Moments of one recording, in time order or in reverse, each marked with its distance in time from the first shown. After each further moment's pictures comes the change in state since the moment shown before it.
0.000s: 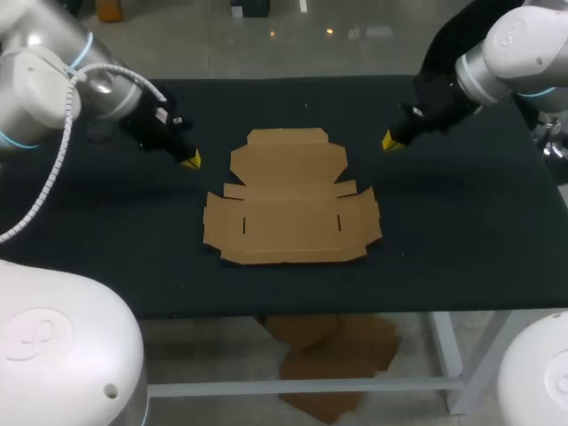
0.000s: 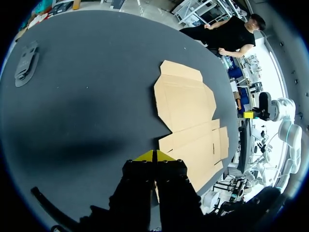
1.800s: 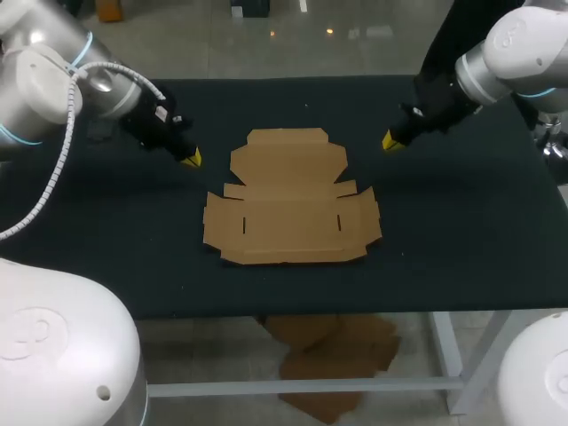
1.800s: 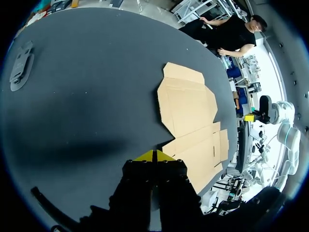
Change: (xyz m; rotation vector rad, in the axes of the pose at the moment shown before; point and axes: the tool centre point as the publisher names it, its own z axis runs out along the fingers) left arm -0.008 -0.012 0.006 -0.013 0.021 -0.004; right arm 0.000 0.000 0.000 -0.001 0.001 0.000
